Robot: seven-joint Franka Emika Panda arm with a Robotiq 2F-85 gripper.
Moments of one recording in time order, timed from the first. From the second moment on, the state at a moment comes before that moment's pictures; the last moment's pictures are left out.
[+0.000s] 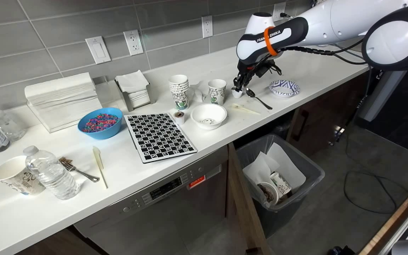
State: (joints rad) arm -0.12 0.80 0.07 -1.25 0.01 2.31 -0.47
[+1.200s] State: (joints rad) arm -0.12 0.66 0.02 -1.39 0.00 2.31 -0.36
